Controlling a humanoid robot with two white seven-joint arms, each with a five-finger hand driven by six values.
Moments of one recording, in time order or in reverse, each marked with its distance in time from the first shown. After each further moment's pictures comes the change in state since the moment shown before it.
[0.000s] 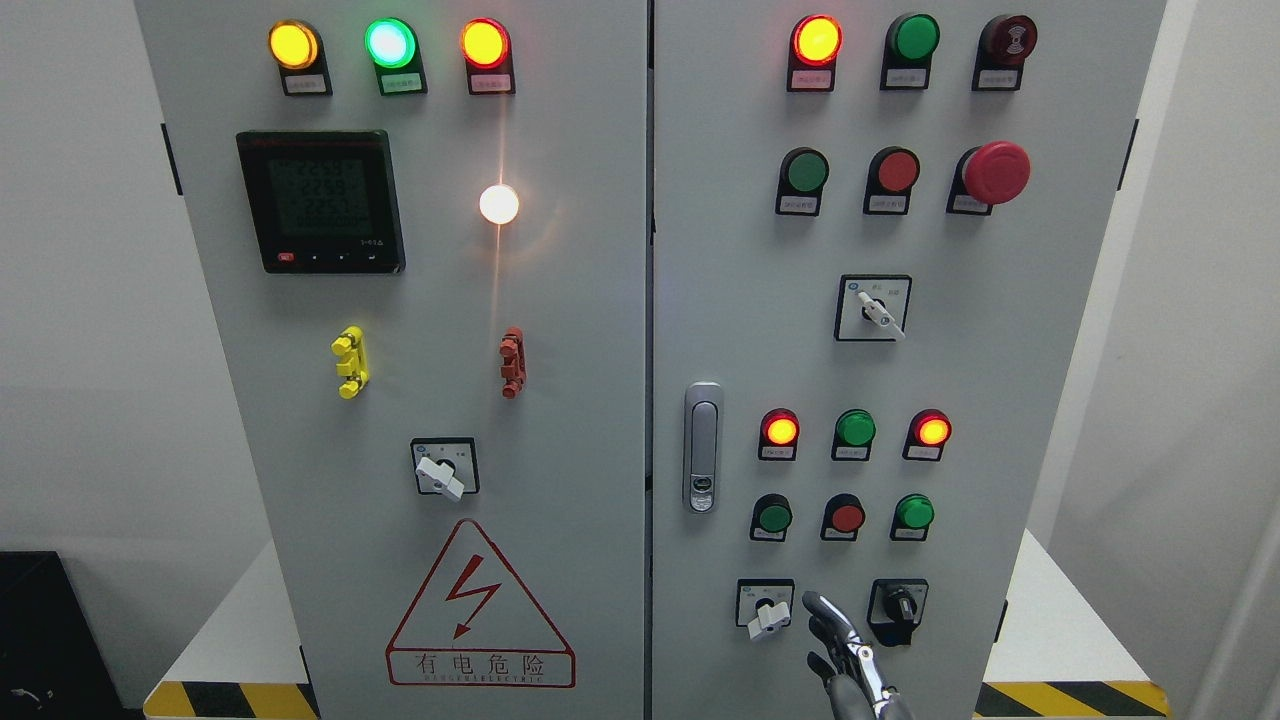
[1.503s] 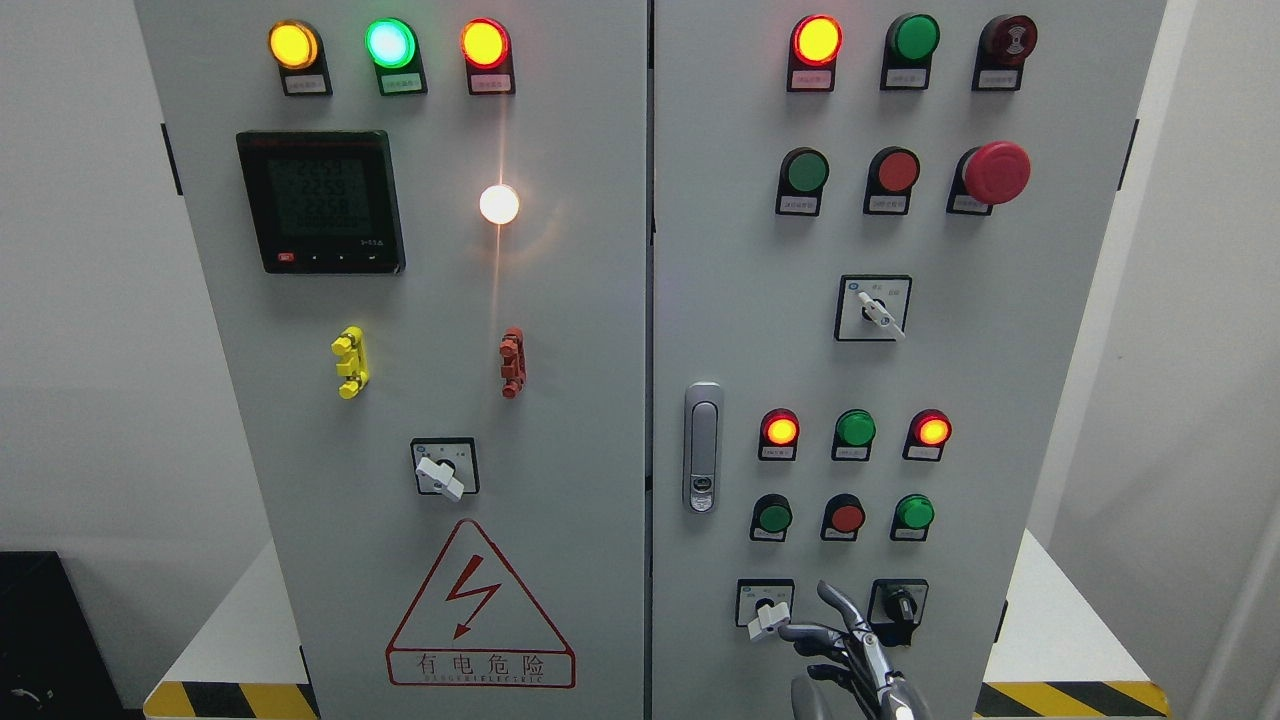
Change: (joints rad) left arm 0.000 0.000 0.000 0.000 -0.001 0.000 0.000; right arm -0.037 -0.002 -0.003 0.006 0.364 -0.004 -0.066
